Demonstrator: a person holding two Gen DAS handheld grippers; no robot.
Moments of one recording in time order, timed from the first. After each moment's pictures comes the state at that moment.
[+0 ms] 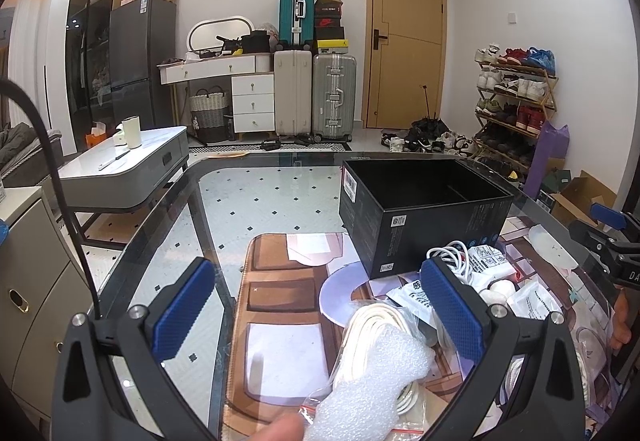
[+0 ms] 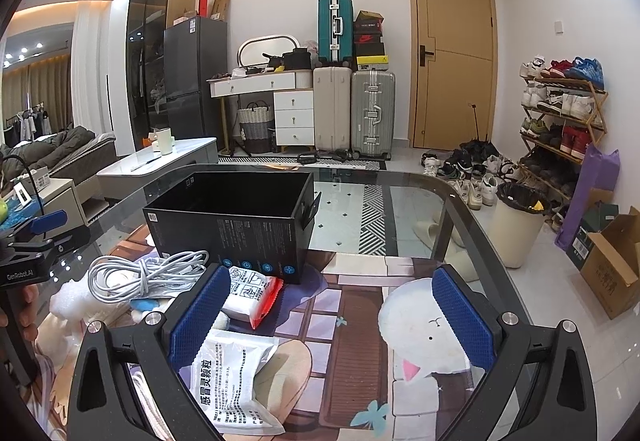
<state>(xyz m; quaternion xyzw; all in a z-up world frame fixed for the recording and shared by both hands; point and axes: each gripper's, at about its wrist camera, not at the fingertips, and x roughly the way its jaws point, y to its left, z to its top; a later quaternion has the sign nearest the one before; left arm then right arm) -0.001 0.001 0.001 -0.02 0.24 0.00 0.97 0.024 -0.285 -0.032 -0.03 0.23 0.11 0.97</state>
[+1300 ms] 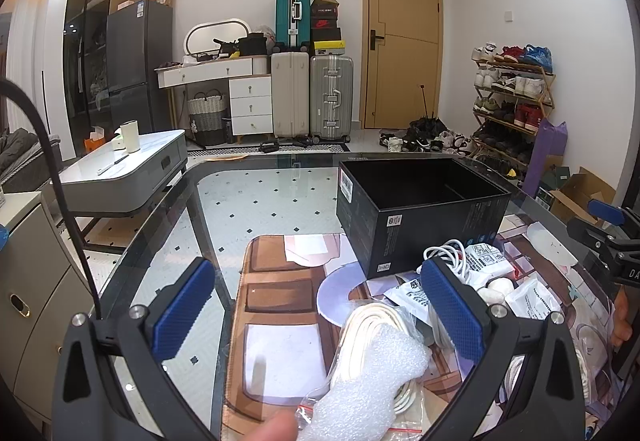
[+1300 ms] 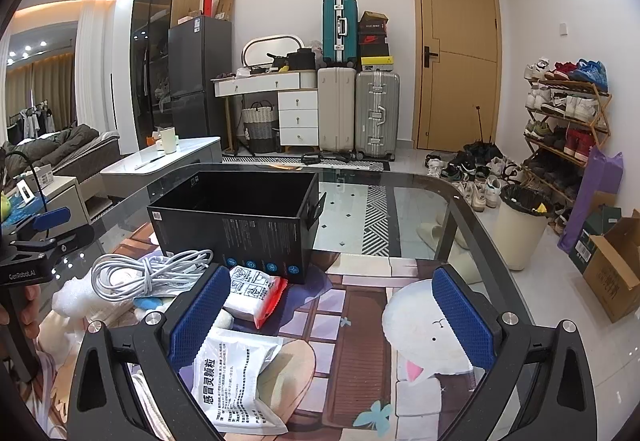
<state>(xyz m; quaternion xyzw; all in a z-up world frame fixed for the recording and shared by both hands) -0.002 -0.001 0.002 -0.02 0.24 0.00 0.97 0.023 -0.281 -0.029 -0.03 0.23 0.12 0.97</state>
